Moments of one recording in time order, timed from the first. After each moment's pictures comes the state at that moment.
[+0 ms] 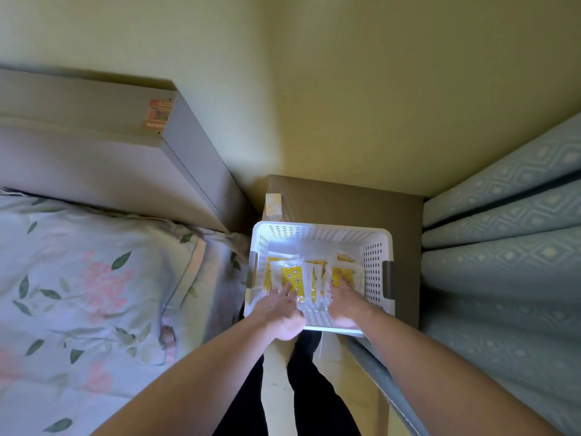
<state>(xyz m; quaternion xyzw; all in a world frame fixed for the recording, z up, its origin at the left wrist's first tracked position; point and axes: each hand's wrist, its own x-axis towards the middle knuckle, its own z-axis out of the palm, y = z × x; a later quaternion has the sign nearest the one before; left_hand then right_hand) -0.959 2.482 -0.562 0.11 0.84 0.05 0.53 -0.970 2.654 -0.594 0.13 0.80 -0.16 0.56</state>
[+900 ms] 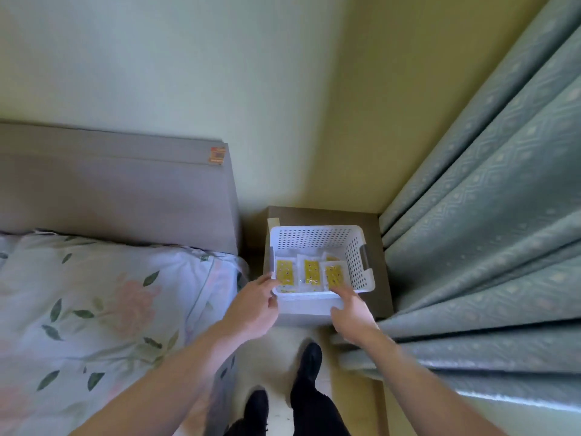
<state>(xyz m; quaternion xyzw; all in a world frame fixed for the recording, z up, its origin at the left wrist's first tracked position) -0.851 2.348 -0.398 0.11 0.91 0.30 0.25 -0.802 2.574 -0.398 0.23 0.87 -0.36 0.25</state>
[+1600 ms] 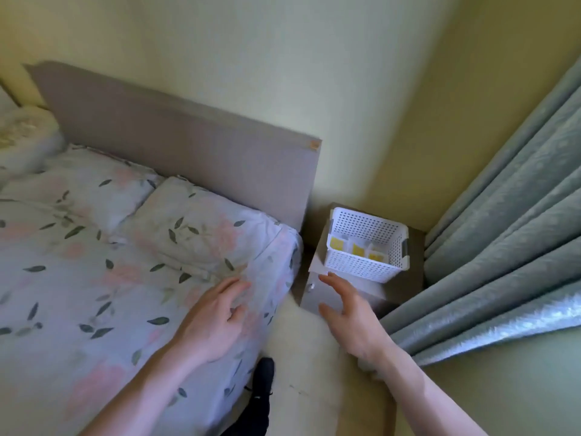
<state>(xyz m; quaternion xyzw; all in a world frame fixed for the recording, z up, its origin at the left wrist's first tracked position) -0.507 2.204 -0.281 -0.06 0.94 0.32 0.11 -0.555 2.467 -0.257 -0.06 0.91 -0.38 0.17</state>
